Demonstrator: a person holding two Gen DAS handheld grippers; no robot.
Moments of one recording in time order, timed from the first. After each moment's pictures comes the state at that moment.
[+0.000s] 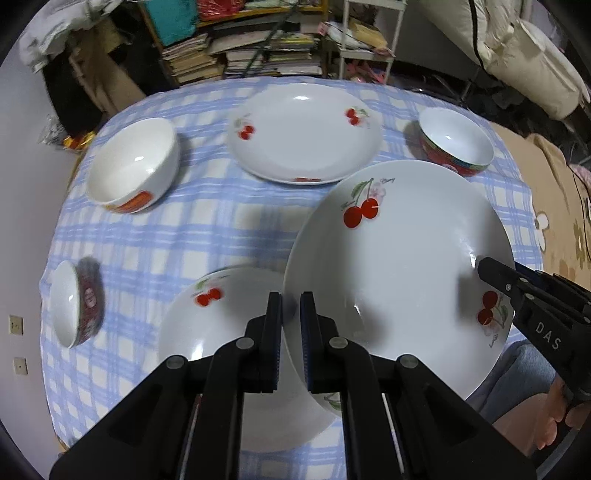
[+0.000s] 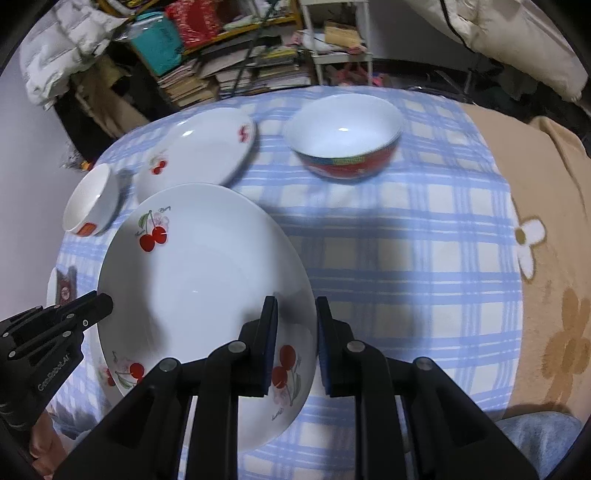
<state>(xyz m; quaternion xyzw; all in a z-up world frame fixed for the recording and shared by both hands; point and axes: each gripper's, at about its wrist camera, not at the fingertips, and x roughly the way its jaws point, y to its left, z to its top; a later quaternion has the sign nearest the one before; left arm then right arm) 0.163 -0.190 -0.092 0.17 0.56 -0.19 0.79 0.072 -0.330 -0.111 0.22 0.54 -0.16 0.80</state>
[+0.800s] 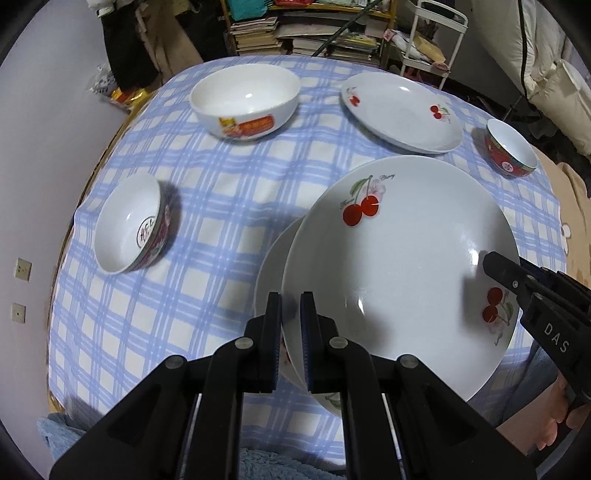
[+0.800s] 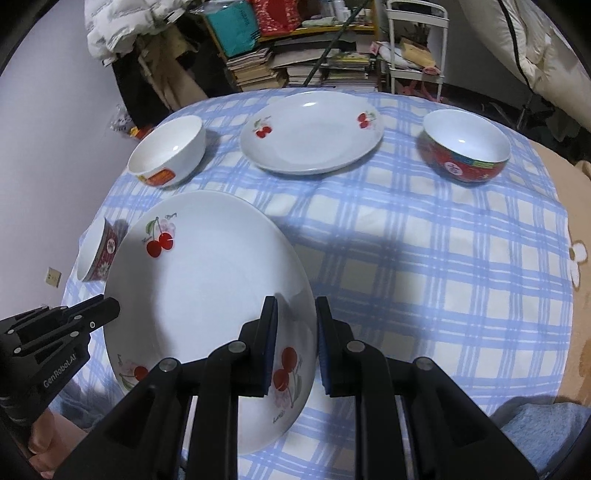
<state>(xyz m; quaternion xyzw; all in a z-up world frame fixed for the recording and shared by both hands) 0.151 -0.068 -0.102 0.12 0.58 -0.13 0.80 0.092 -0.221 -0.112 0.18 0.53 -0.08 0.83</state>
